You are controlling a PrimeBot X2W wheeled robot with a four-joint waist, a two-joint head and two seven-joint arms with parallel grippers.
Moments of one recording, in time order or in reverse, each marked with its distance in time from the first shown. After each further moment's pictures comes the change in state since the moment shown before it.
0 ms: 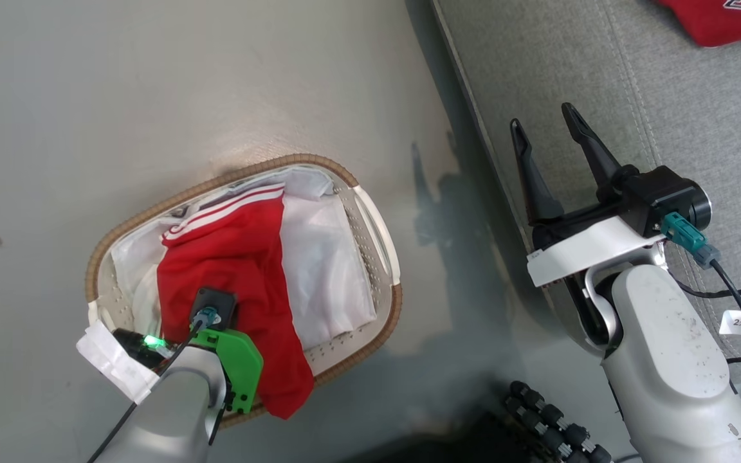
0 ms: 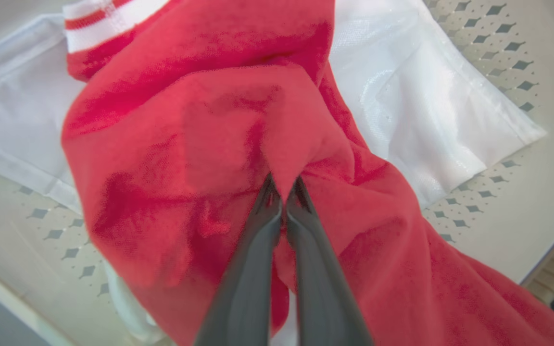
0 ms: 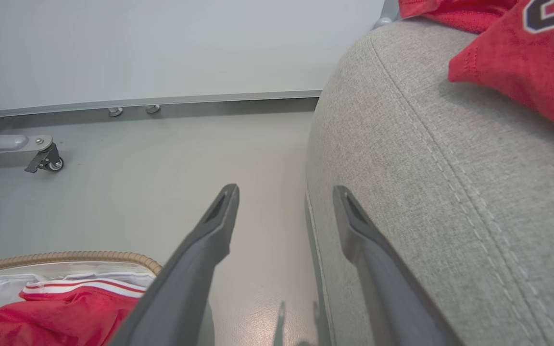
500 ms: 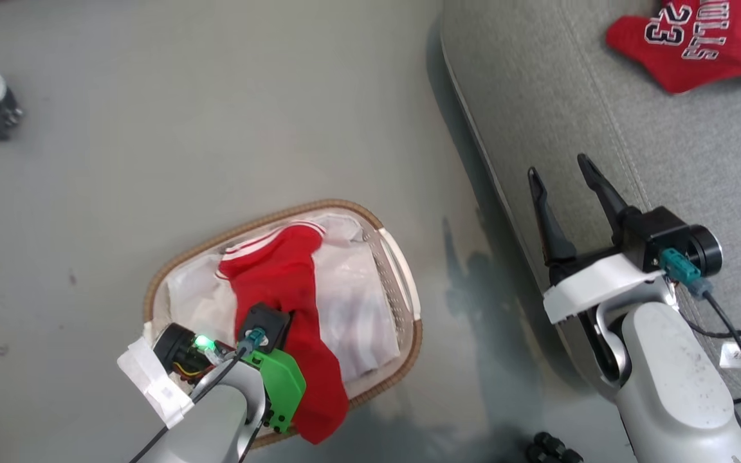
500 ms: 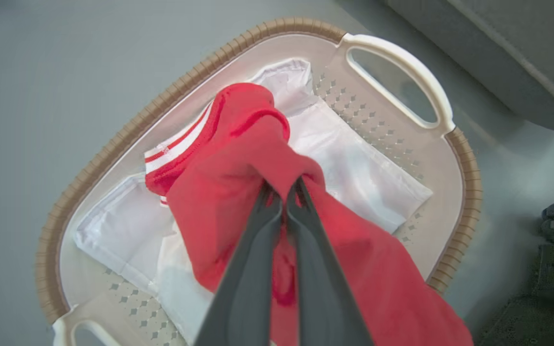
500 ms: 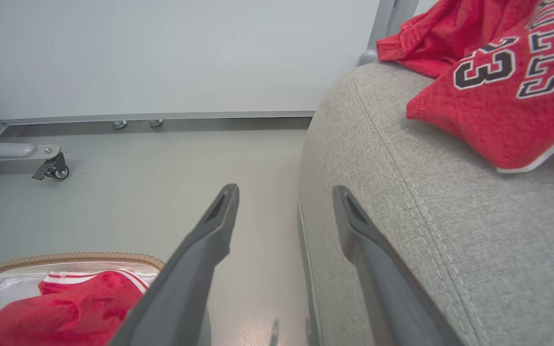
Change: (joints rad) left arm 0.094 0.006 -0.055 -0.230 0.067 -0.025 -0.020; right arm 0.084 0.001 -0.058 0.051 -0.075 0.000 0.000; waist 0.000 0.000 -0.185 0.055
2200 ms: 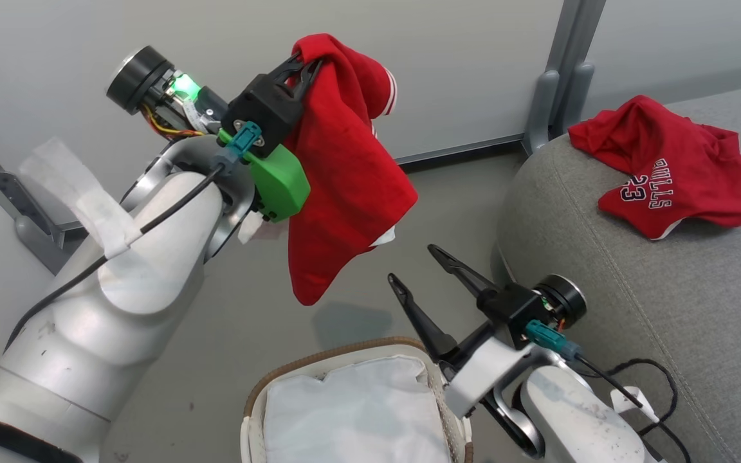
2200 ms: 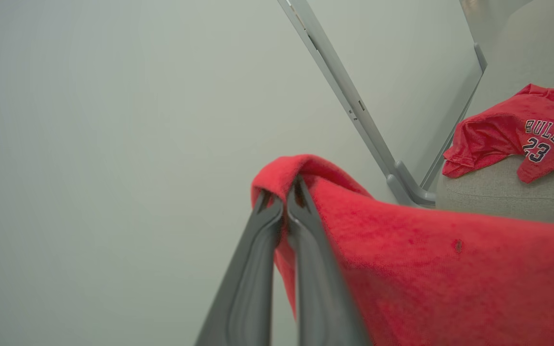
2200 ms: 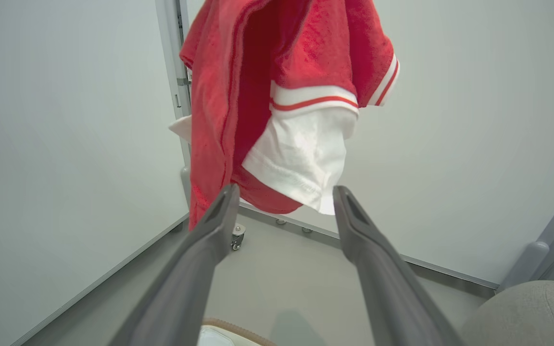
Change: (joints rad) left arm -0.395 0.185 -0.028 -0.525 0.094 -0.071 0.140; right arm 0.055 0.000 0.407 0.016 0.086 0.000 0.000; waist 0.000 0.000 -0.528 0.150
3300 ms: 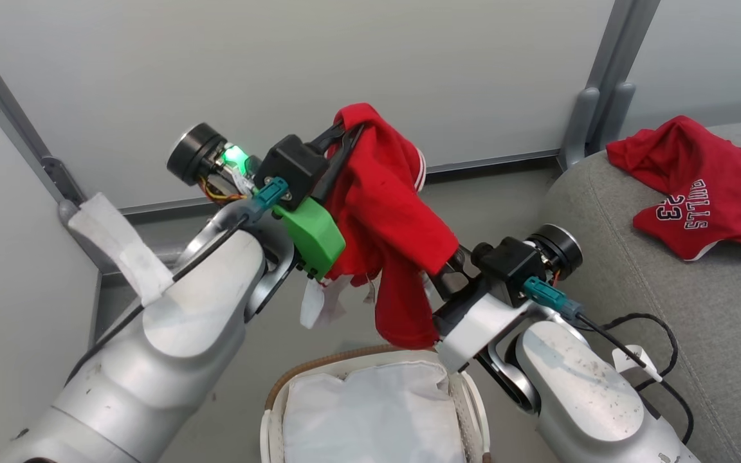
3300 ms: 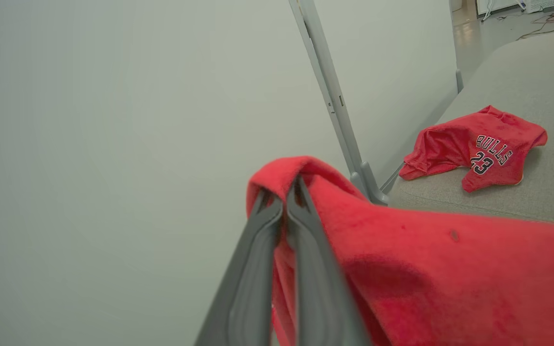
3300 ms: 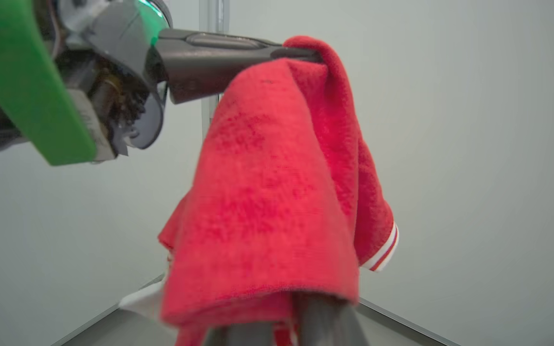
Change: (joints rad) left arm 0.107 -0.061 -0.064 0.003 -0.162 0.032 -0.045; right arm -0.131 0.000 0.031 -0.002 0.024 0.000 0.000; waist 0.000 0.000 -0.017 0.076
